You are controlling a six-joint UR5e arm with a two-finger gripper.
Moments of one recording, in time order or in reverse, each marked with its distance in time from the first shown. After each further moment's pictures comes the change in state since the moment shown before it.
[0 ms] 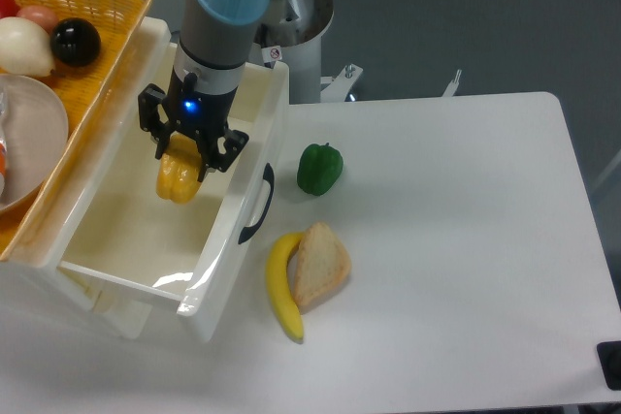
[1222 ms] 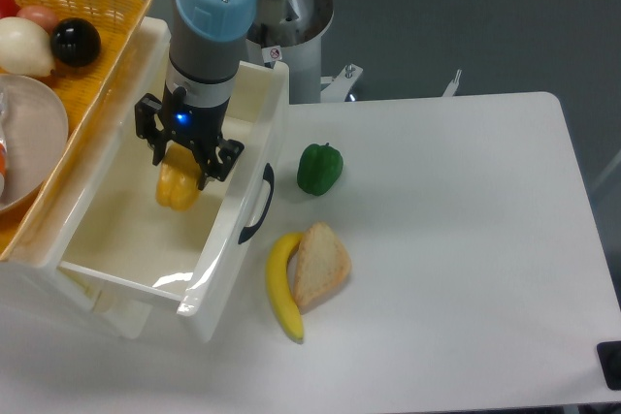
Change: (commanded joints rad) arm -0.022 -0.014 0.002 0.021 0.020 0.008
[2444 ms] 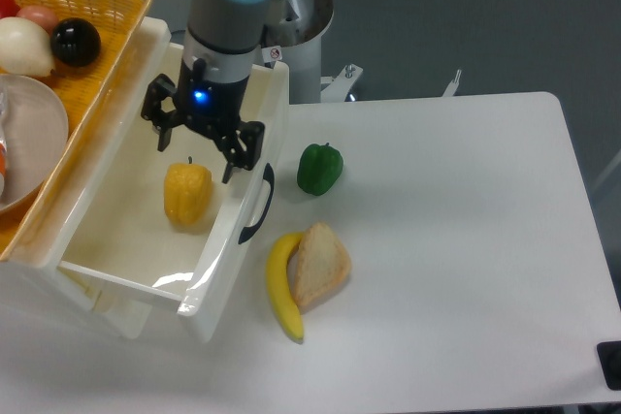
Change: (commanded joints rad) arm 0.124 0.040 0.054 0.063 -0.032 0.009
